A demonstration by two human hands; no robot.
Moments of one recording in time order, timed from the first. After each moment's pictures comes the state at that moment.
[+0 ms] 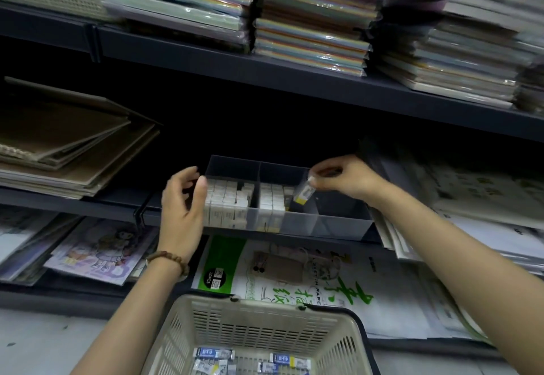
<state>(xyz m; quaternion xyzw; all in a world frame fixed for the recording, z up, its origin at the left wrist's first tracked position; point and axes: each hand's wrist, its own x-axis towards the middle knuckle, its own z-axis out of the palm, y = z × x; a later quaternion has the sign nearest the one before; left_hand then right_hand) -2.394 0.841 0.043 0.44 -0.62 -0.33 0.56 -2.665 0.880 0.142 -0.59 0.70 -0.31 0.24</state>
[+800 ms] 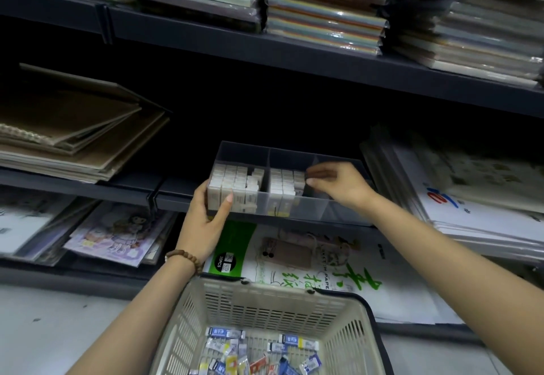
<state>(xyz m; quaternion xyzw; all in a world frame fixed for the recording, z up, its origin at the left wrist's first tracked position) -2.392 0.856 0.007 0.47 -0.63 -0.43 0.44 -2.644 0.884 0.090 -0.58 0.70 -0.34 0.24</state>
